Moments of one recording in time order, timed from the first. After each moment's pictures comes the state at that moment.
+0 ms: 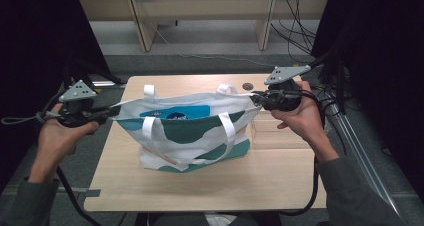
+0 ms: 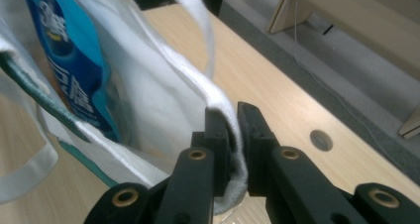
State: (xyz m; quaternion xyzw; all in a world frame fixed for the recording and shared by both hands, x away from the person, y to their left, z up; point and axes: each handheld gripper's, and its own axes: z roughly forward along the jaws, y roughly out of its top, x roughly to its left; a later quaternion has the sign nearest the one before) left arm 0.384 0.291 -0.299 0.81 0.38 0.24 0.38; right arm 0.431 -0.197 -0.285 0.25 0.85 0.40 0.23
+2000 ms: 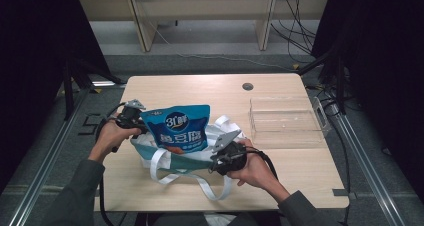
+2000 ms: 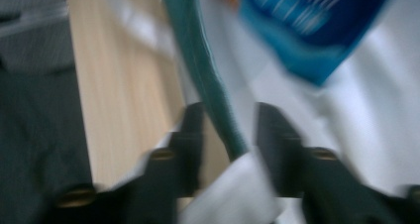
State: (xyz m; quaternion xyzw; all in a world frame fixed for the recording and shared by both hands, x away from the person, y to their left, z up) left arm 0.485 0.248 -0.431 0.87 0.37 0.10 0.32; right arm 0.375 -0.095 -0.432 0.16 0.93 0.32 0.06
